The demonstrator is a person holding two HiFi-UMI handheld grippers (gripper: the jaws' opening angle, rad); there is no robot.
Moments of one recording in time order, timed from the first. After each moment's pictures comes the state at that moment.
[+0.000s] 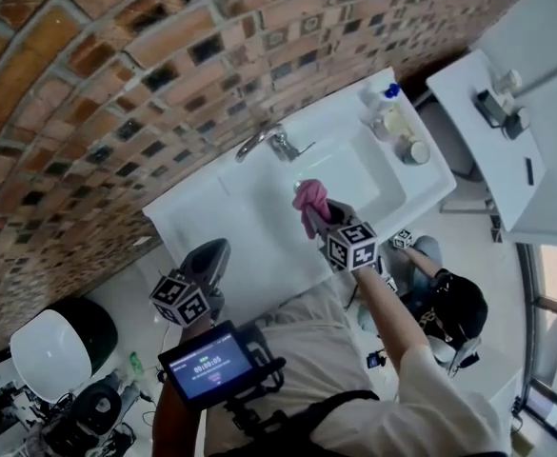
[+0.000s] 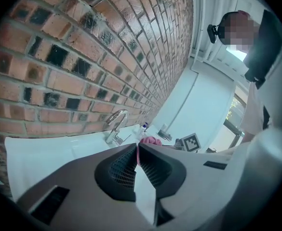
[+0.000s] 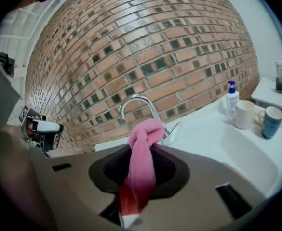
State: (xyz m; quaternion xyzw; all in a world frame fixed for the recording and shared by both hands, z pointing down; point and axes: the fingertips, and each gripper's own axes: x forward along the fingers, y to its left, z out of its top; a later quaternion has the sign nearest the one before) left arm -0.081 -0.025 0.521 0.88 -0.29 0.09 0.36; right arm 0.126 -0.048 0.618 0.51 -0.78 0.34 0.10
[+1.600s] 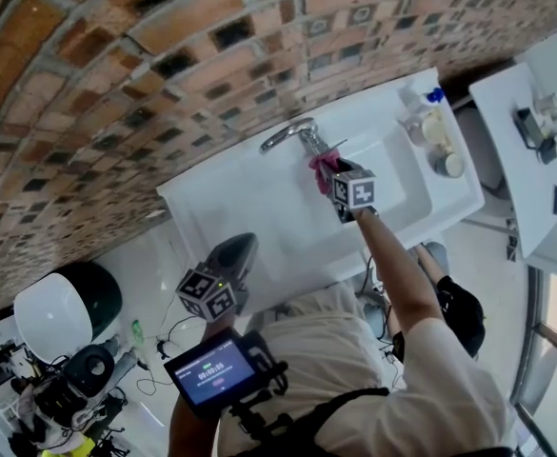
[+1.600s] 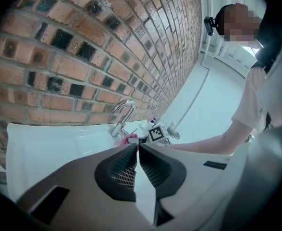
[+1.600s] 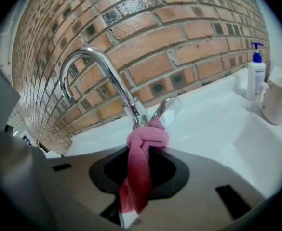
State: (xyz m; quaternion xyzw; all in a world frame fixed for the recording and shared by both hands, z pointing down) left arm -0.057 -0.025 0.559 0.86 -0.33 0.12 0.38; right arm 0.137 -0.170 0.750 0.49 -0.75 0.40 0.18
